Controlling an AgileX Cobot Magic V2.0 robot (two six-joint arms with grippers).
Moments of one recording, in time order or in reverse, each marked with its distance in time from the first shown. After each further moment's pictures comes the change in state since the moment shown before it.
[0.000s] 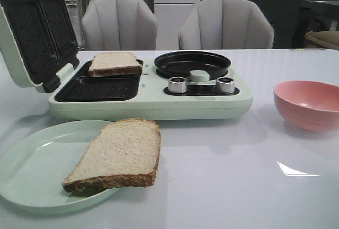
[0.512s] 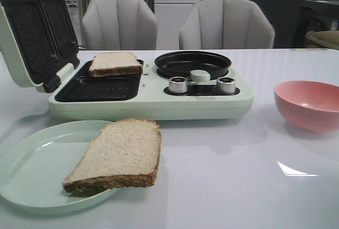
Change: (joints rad) left arm 0.000 0.000 0.000 0.000 0.002 0.000; right arm 0.015 0.163 -0.096 0.085 0.170 0.000
